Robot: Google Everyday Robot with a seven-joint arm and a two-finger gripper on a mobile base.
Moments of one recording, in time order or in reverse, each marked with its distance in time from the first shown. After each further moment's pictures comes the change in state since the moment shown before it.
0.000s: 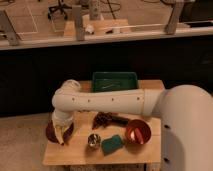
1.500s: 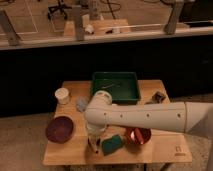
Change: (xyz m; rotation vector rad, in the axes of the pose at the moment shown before) arm -0.035 0.170 -0.028 -0.188 0.068 0.111
